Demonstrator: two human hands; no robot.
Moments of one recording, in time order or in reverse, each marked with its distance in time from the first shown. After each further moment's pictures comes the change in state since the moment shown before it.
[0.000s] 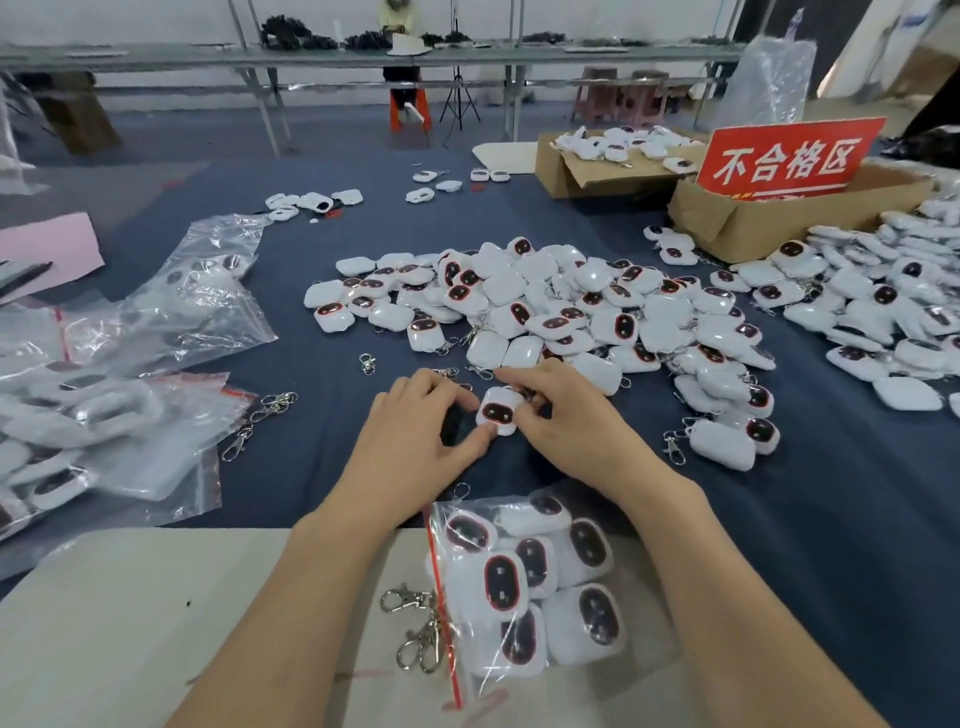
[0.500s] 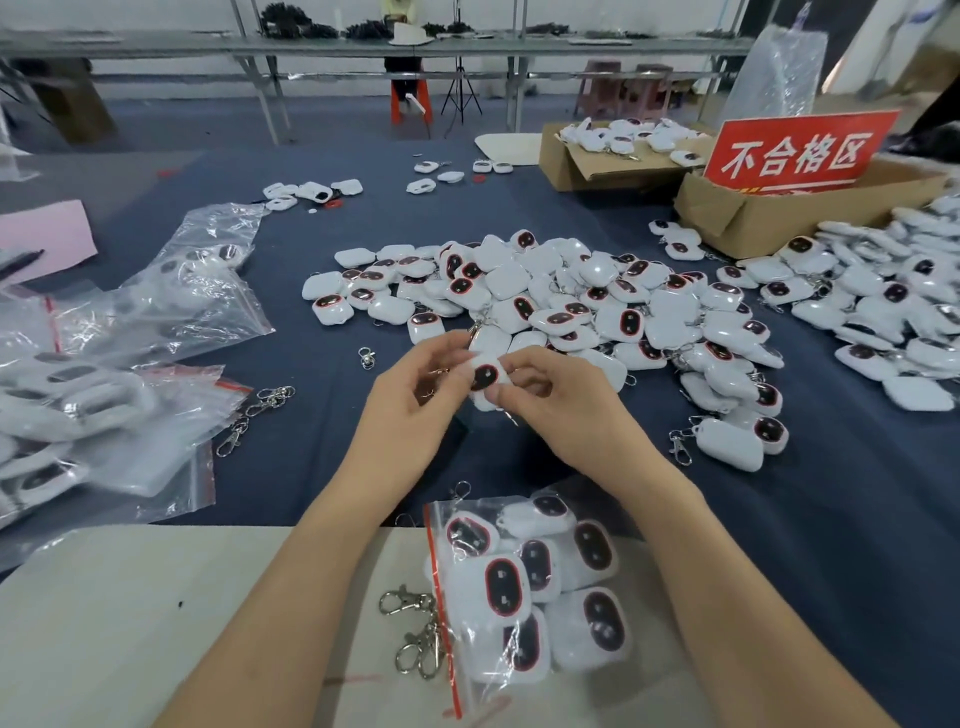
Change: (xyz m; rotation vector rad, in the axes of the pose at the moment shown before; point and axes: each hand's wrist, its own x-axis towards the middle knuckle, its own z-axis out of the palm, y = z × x) left_hand 0.006 0.009 -0.005 -0.838 0.151 -0.166; right_hand 0.004 -0.013 0.003 0.372 0.033 -0.004
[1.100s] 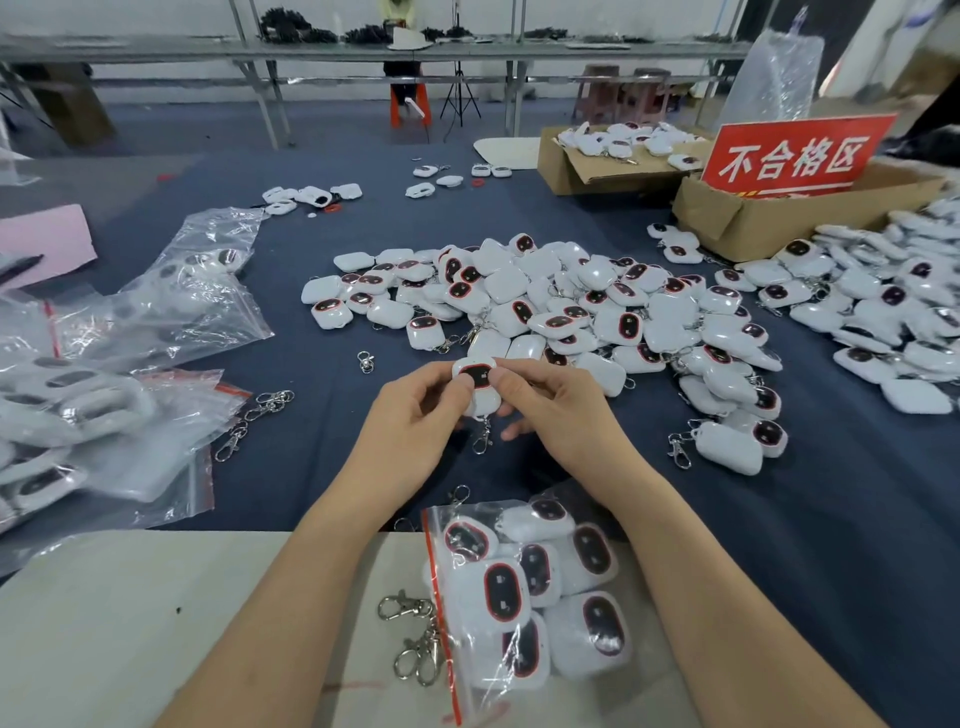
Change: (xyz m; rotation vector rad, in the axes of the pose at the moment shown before) left_hand -0.002 0.000 0.000 0.104 -0.044 0.006; right_hand 0.000 -0.002 0.011 0.338 0.030 0.042
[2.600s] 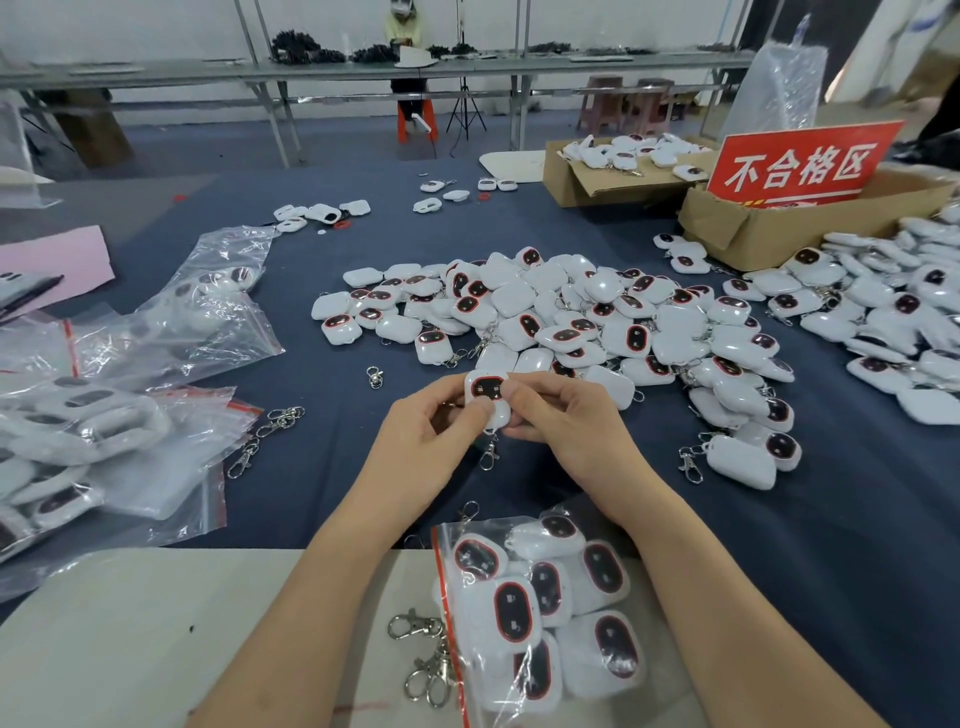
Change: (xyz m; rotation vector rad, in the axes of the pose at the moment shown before) left_hand -0.004 0.005 0.001 -0.068 -0.042 0.025; right_hand 0.000 0.003 -0.003 0.055 0.018 0.042
